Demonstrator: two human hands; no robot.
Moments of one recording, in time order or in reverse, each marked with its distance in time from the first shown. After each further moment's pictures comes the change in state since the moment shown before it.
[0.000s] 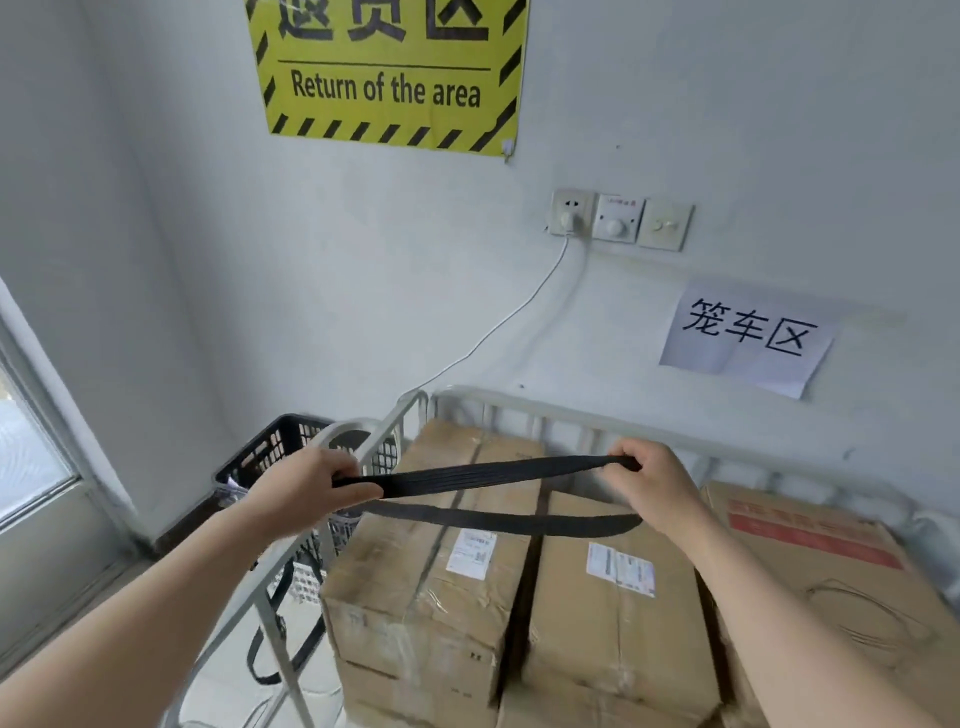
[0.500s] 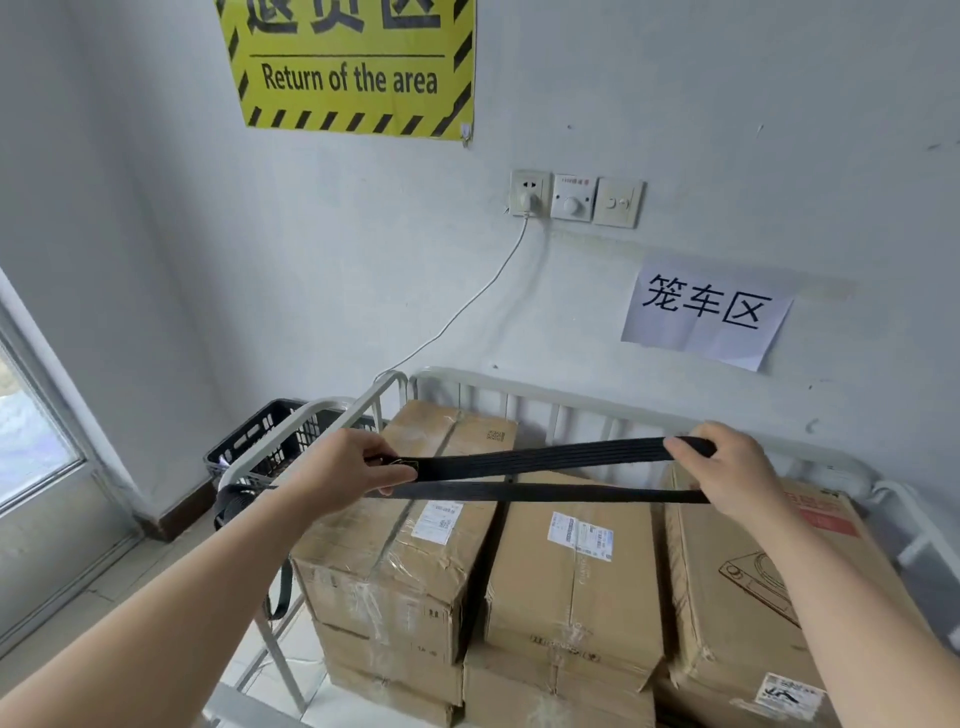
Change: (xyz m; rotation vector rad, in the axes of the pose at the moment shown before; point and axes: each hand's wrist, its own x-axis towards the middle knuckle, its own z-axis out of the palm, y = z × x) left_hand -0.027 0.116 0.052 -0.335 -0.018 -0.008; right_hand -0.045 0.101 -0.117 -0.148 0.218 0.044
